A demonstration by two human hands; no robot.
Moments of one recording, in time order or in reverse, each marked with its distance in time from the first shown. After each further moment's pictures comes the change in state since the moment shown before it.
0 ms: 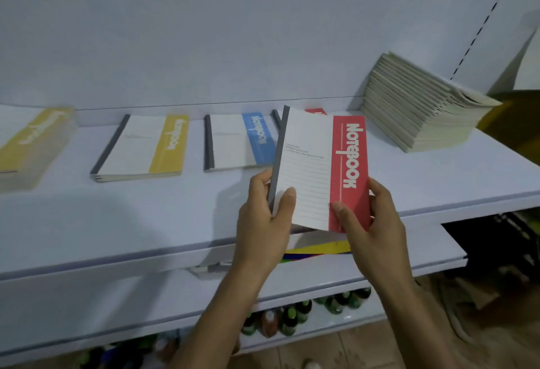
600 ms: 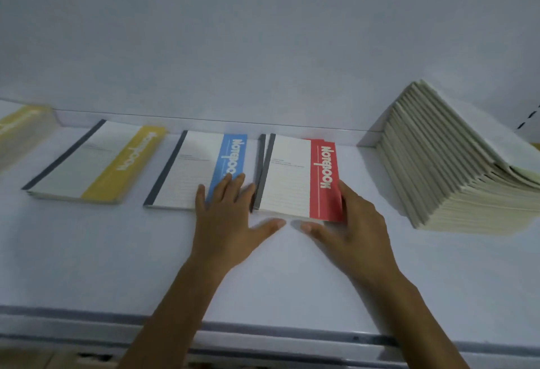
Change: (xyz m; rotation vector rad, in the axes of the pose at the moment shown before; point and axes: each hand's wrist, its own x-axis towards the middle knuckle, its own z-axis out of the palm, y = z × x) left_hand 0.124 -0.051 0.067 1.154 0.015 -0.024; right_hand 0.199 0.073 -0.015 -0.367 -0.455 -0.217
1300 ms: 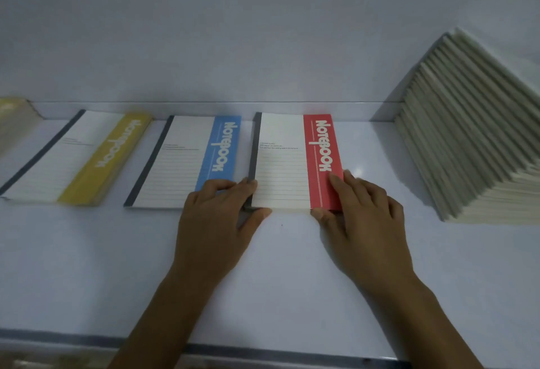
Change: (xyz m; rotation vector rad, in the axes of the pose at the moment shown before) left_hand 0.000 0.008 -0.007 -0.028 0.268 0.149; right_hand 0.004 0.004 0.008 -0.372 -0.067 -0.009
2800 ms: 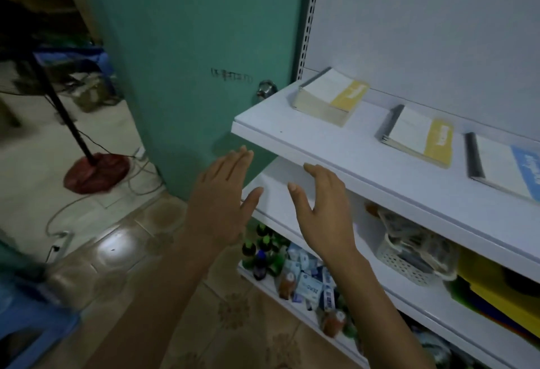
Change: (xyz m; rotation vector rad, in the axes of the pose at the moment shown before) left_hand -0.338 -0.339 -0.303 0.133 0.149 -0.436; right_hand -0.213 -0.512 0.121 0.547 0.041 -0.537
